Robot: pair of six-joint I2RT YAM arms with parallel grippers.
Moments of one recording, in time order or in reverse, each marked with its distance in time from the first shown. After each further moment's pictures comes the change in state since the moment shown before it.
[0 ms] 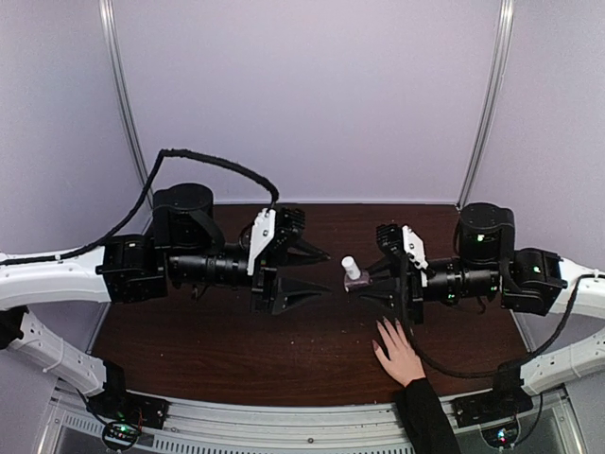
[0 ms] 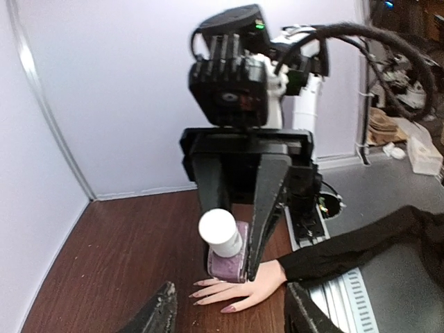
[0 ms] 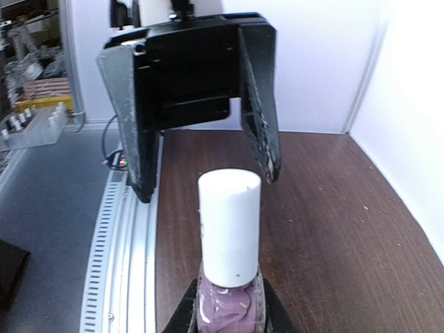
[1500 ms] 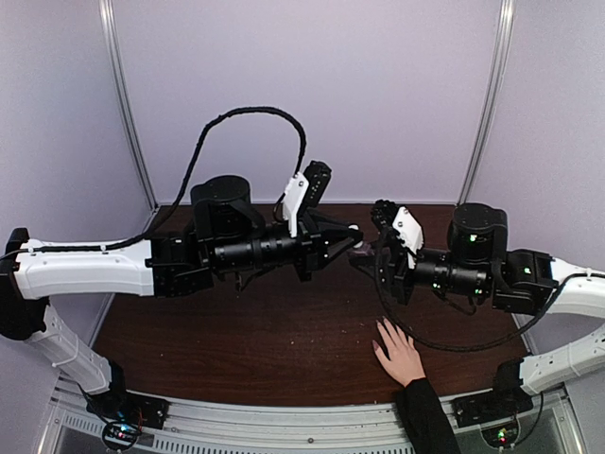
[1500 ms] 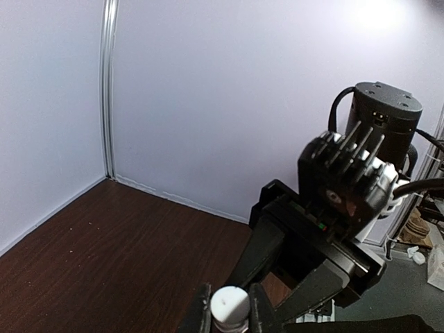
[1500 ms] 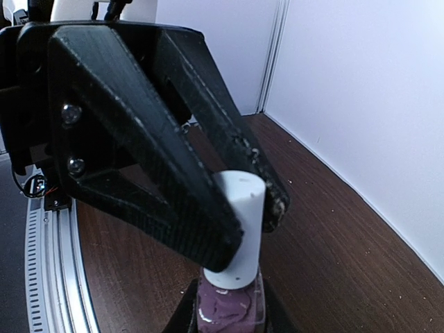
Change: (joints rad) left arm 0.020 0.212 0.105 0.253 -0.224 -0.417; right arm 0.000 0.034 -0.011 0.087 0.399 0.084
